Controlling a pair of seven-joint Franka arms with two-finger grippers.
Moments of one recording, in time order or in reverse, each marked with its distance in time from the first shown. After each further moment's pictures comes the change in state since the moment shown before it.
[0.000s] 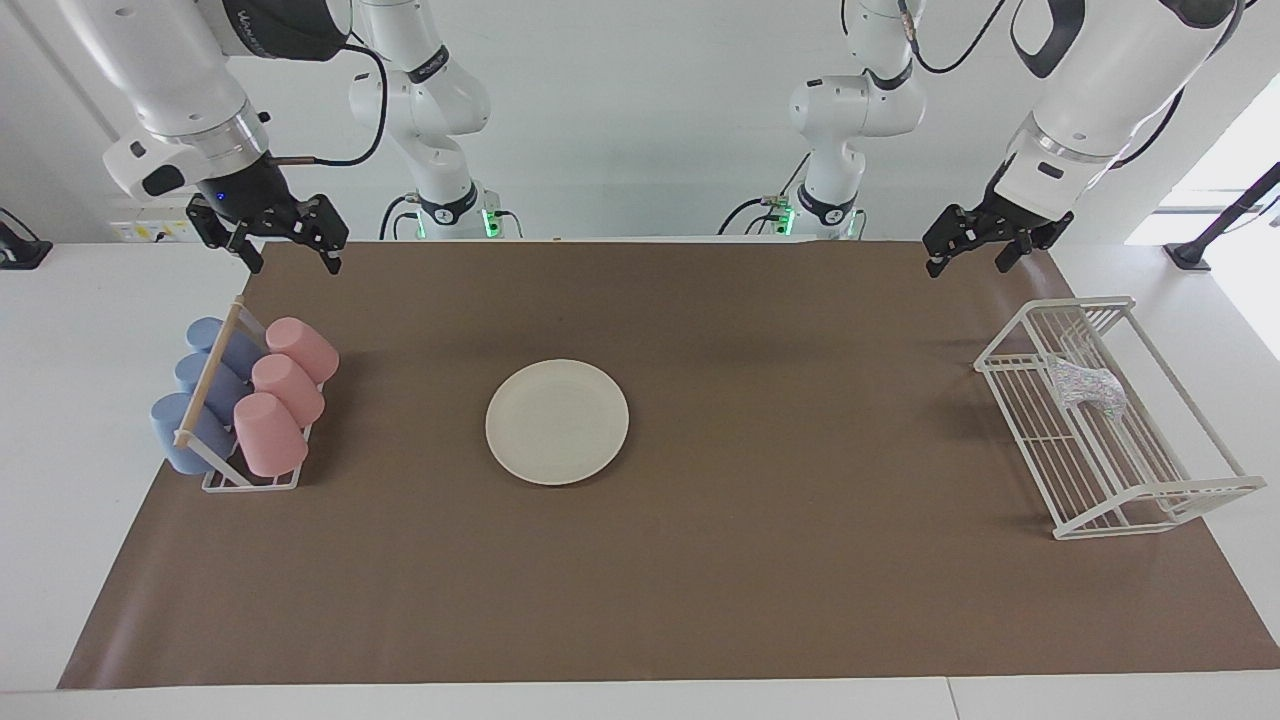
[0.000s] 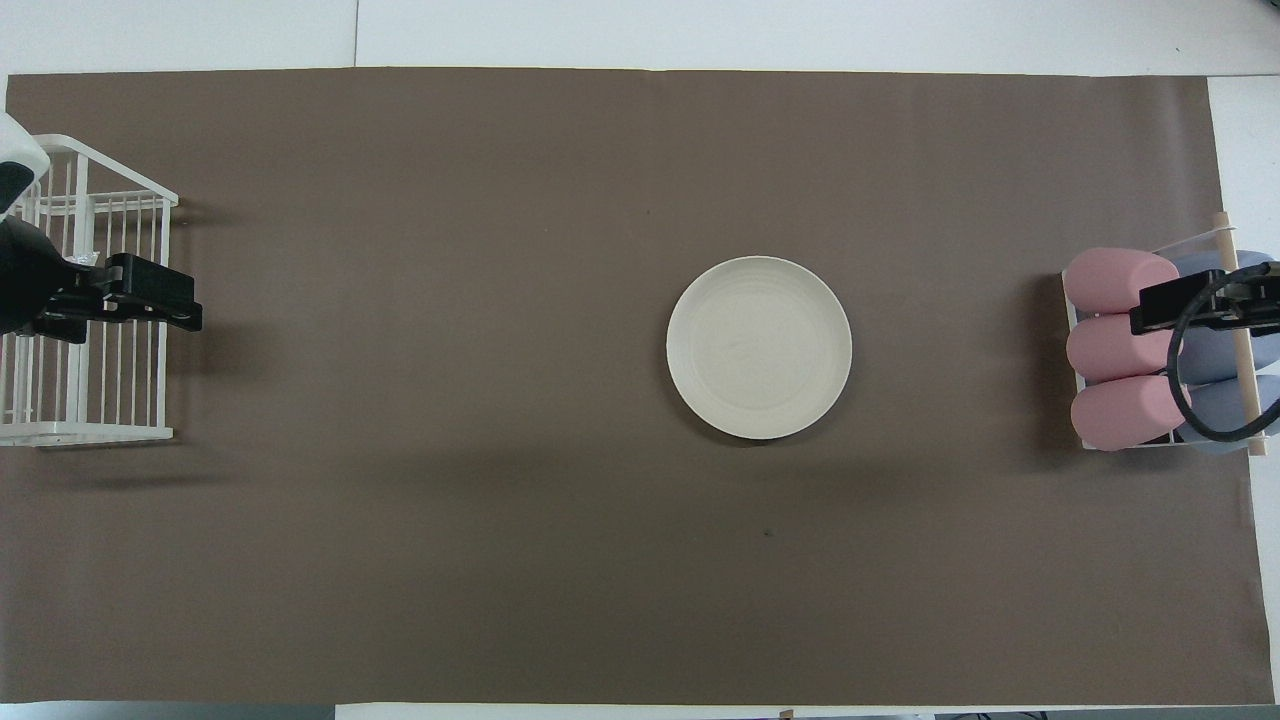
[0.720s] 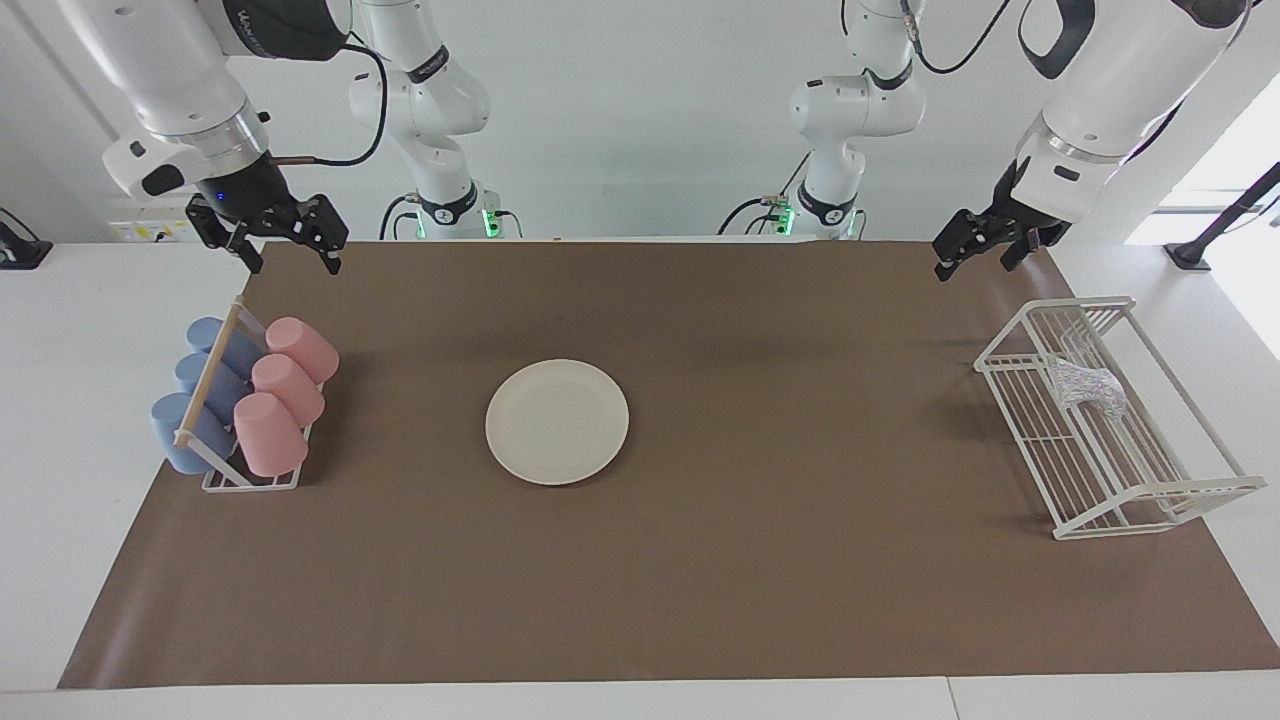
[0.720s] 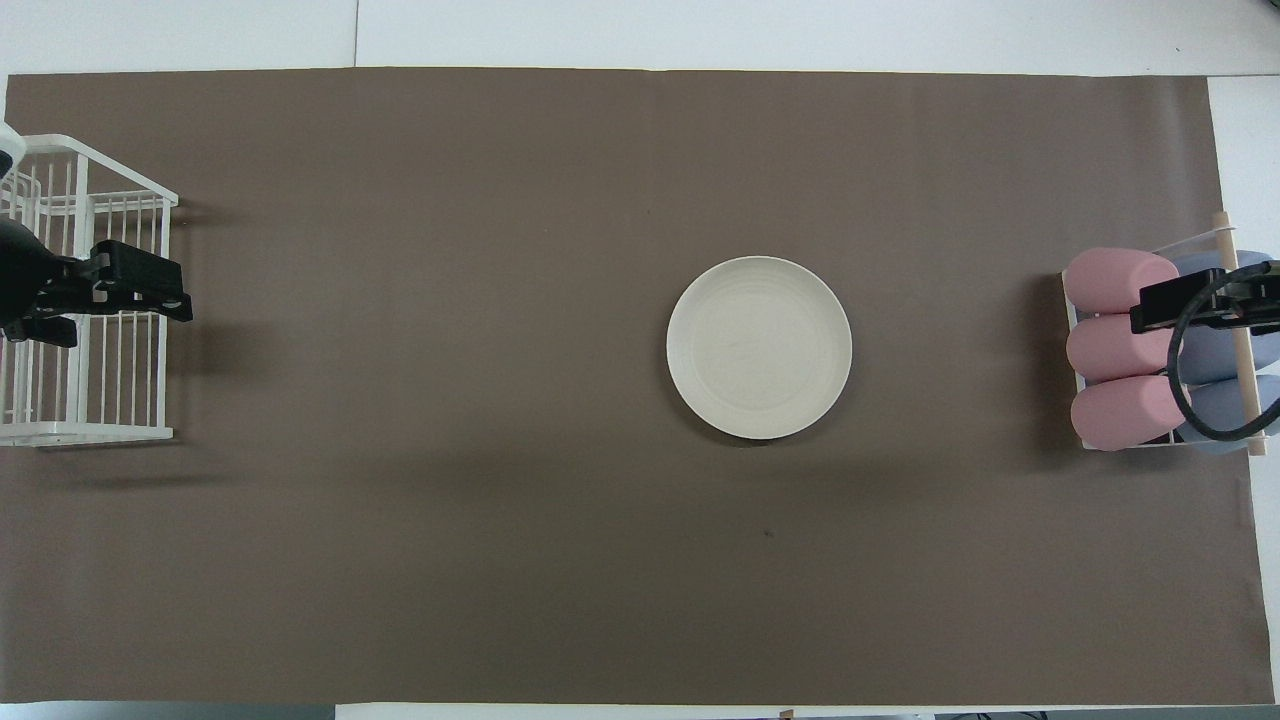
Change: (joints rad) left arm 0.012 0.000 0.000 -0.010 0.017 0.016 -0.140; right arm 0.000 0.001 0.000 0.001 0.000 0.002 0.000
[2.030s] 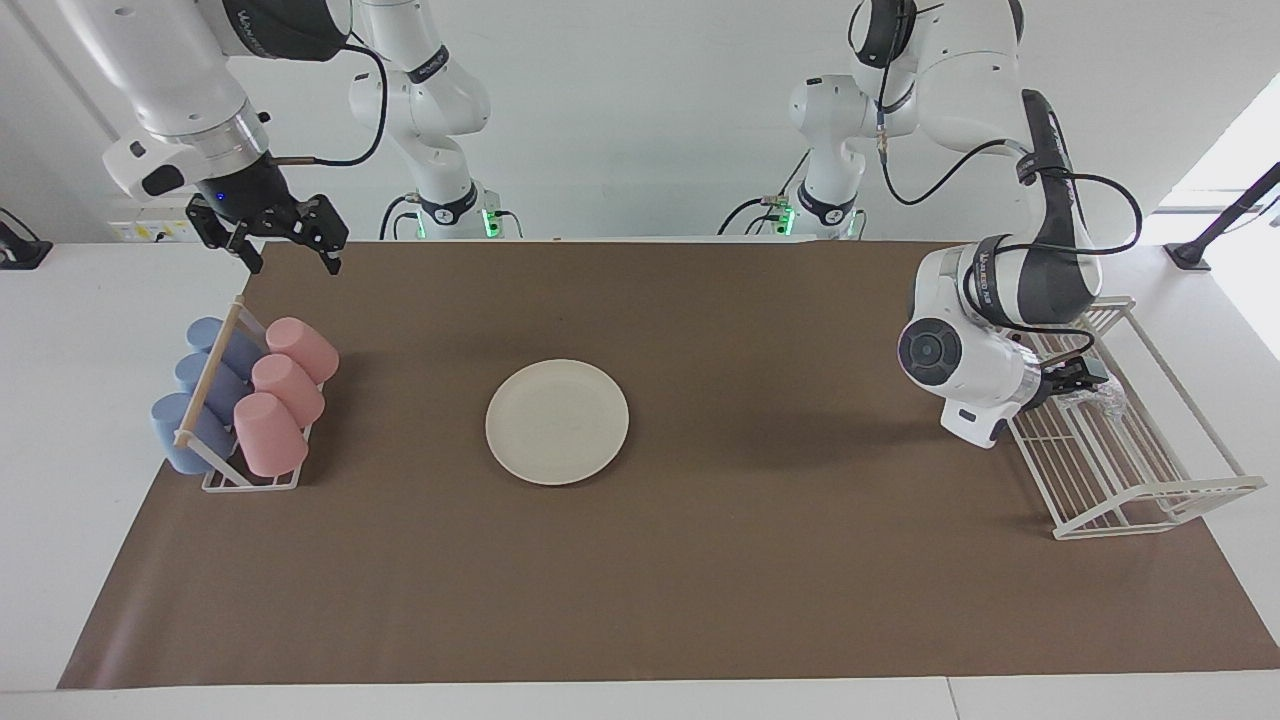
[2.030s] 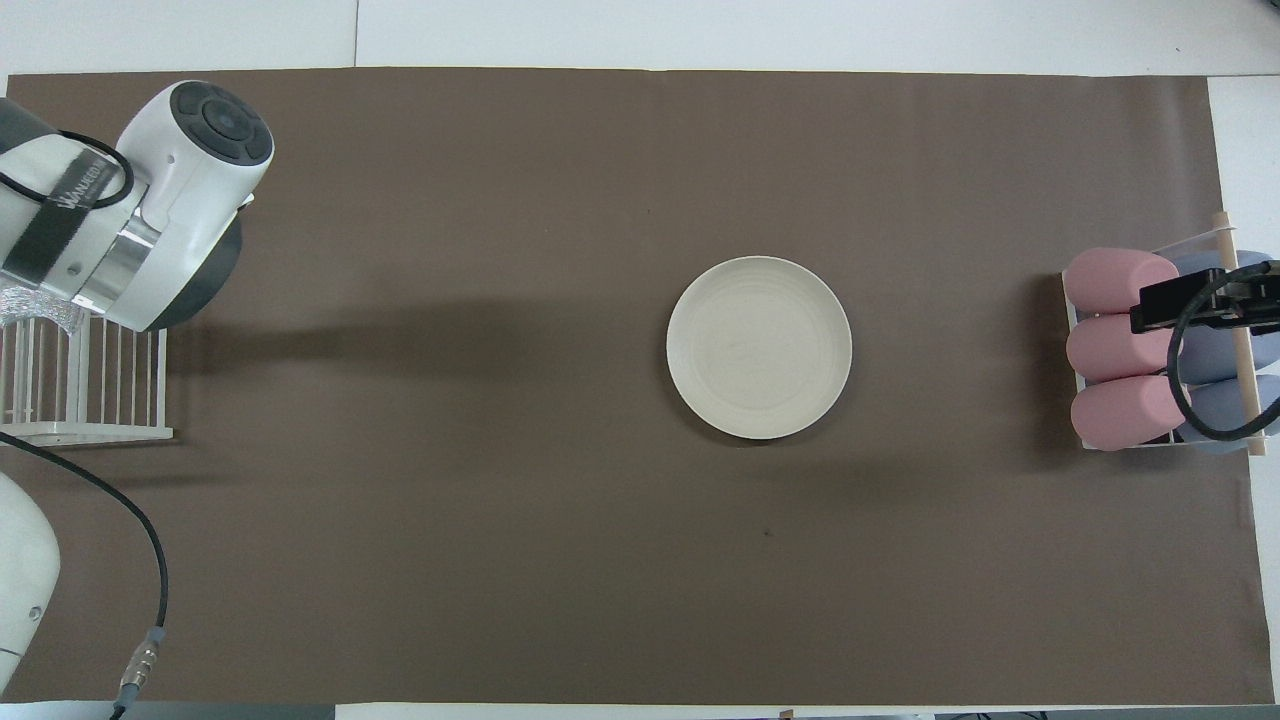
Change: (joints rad) left arm -0.073 0.441 -0.016 -0.030 0.959 0.083 -0.037; right arm 0.000 0.000 0.000 0.000 0.000 0.000 0.000
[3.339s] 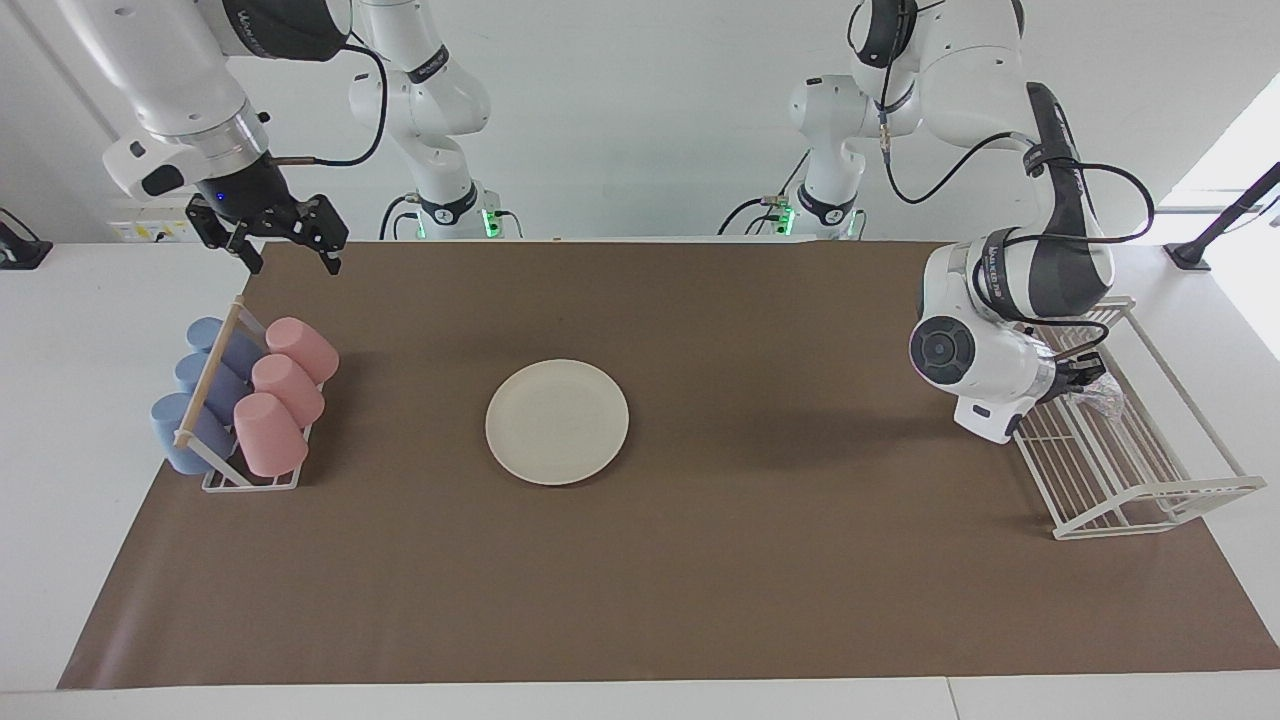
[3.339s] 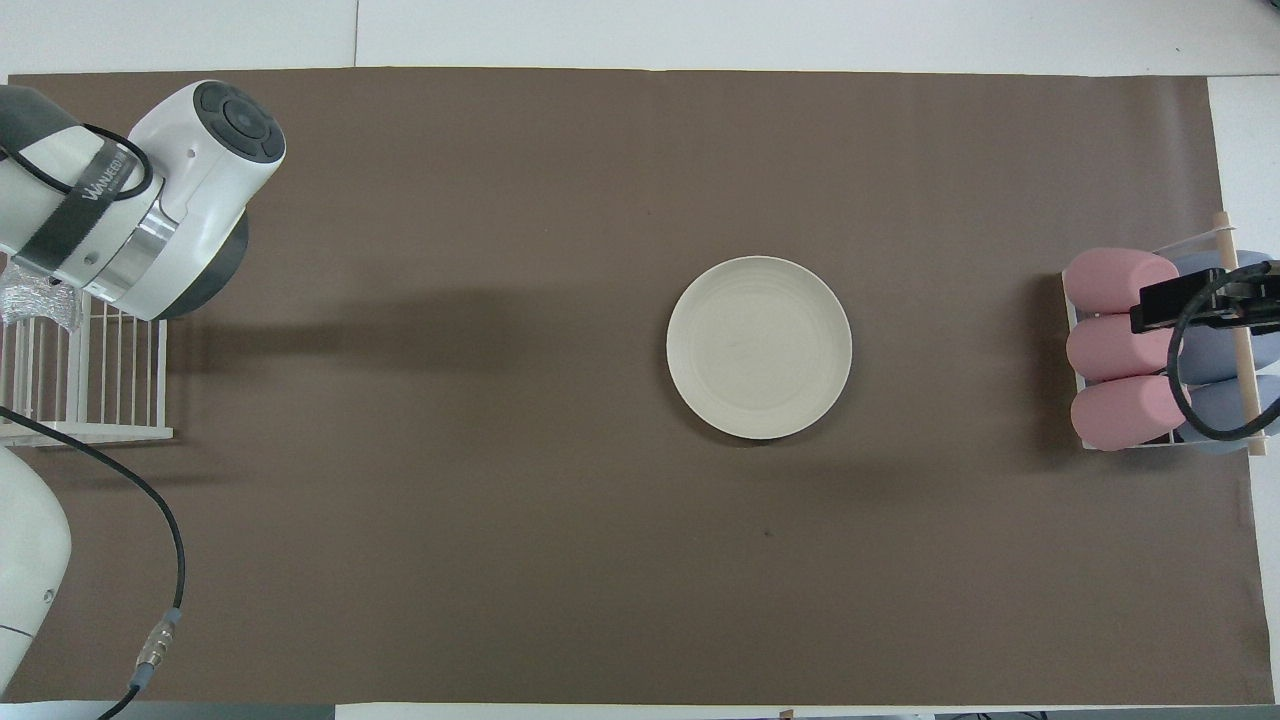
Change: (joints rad) left arm 0.000 -0.020 0.013 0.046 -0.041 -0.049 0.000; right arm 0.000 0.000 0.000 0.000 0.000 0.000 0.000
